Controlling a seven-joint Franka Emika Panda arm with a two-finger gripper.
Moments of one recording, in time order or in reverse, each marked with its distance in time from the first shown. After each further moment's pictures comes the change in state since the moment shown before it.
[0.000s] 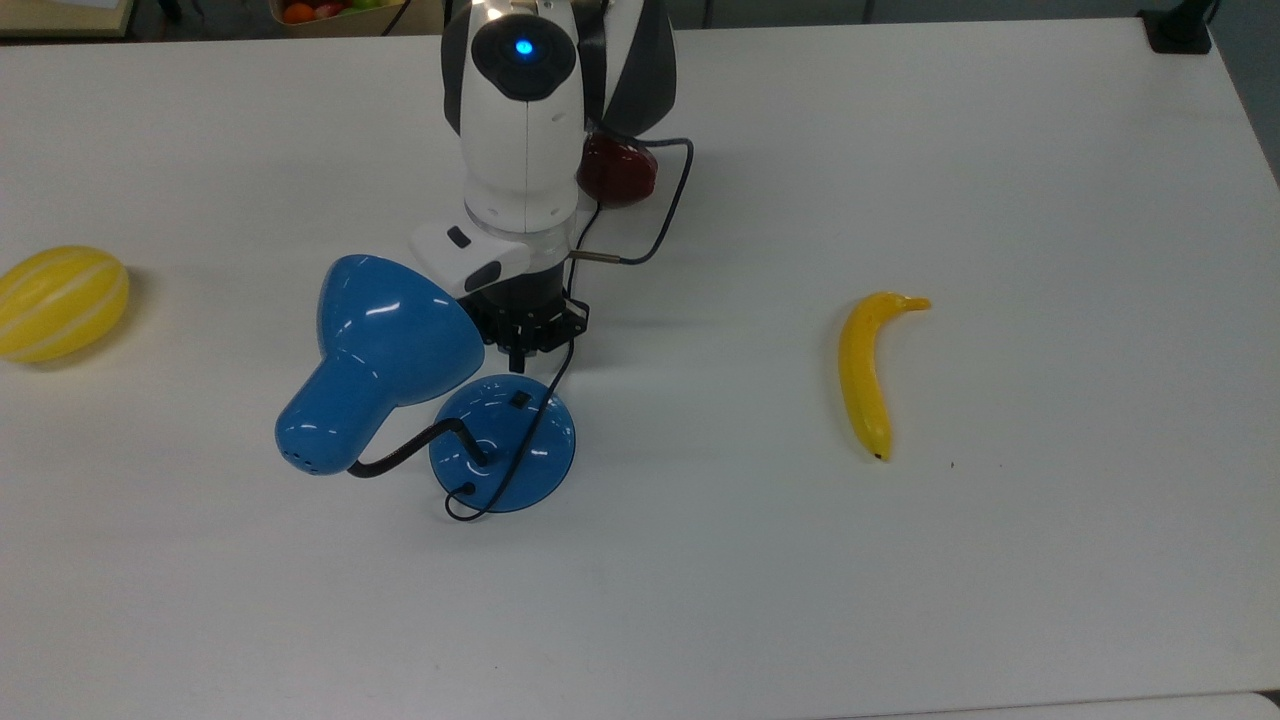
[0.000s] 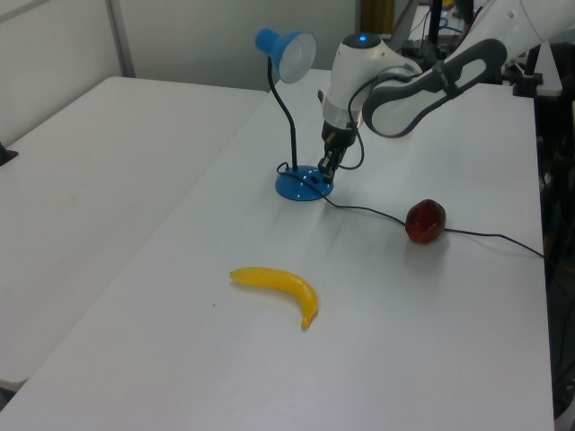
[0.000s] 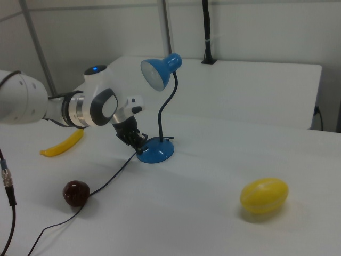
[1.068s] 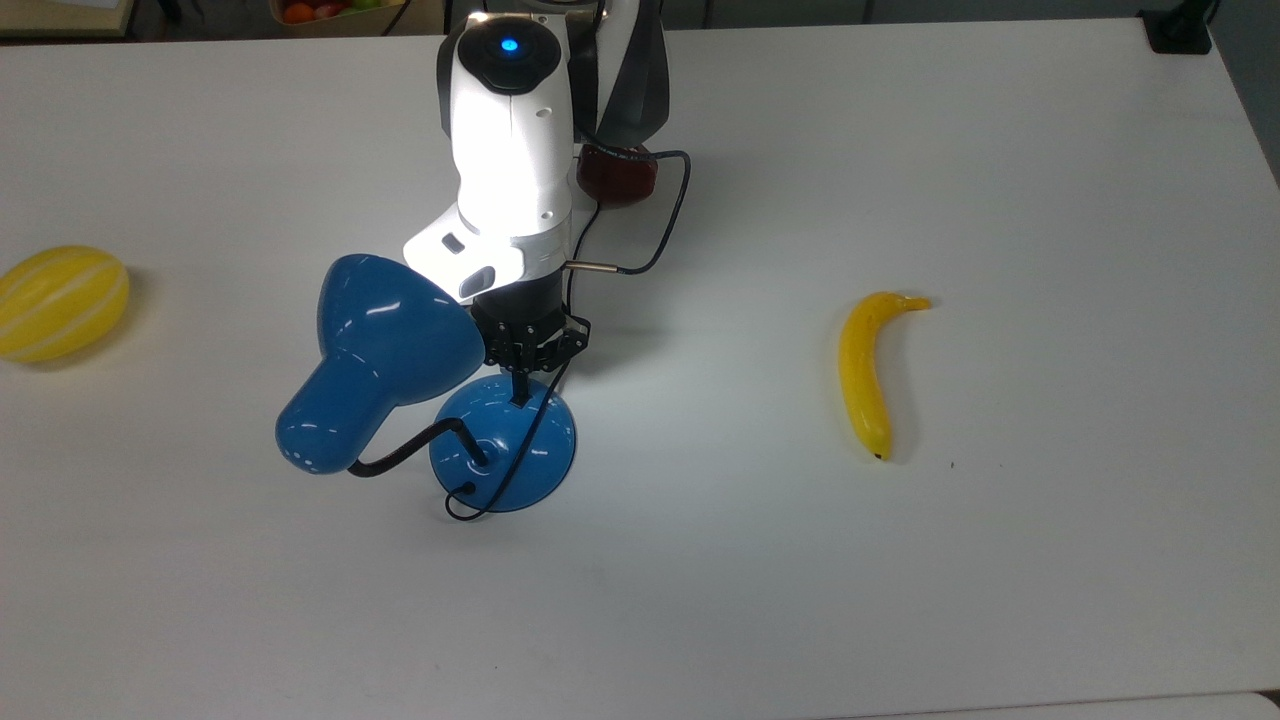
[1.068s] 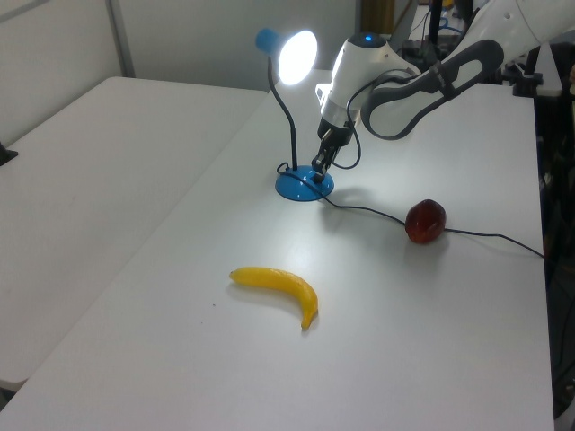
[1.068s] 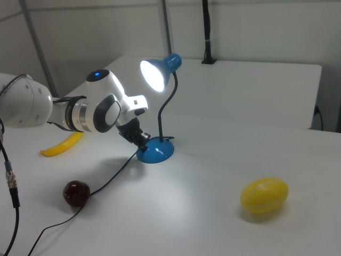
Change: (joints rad) arm -0.002 0.027 -0.006 -0.009 0.054 0.138 -0.032
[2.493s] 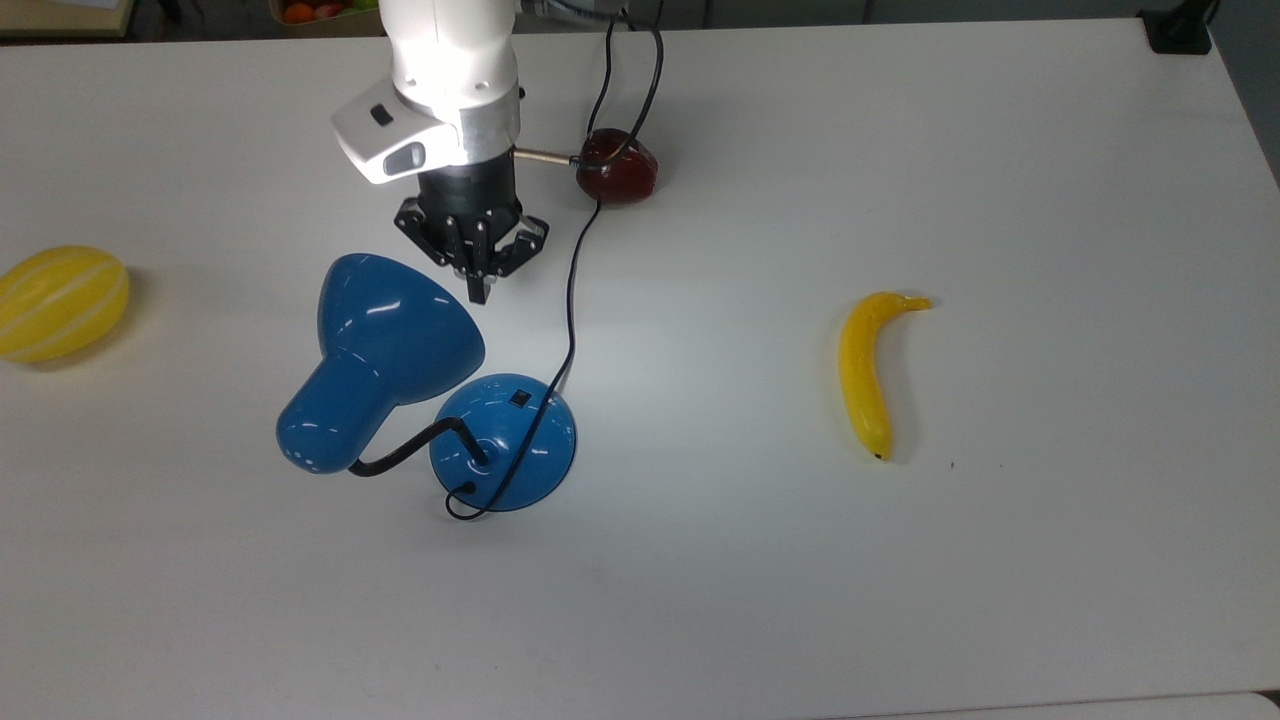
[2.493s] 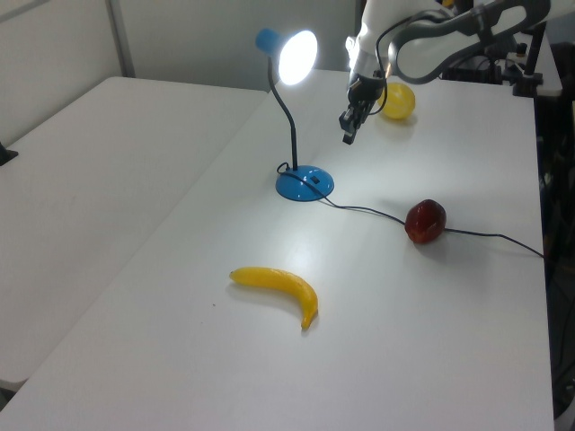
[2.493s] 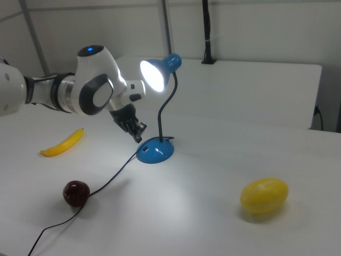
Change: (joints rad) arm -0.021 -0.226 -0.031 -0.099 0.067 -0.168 -0.007
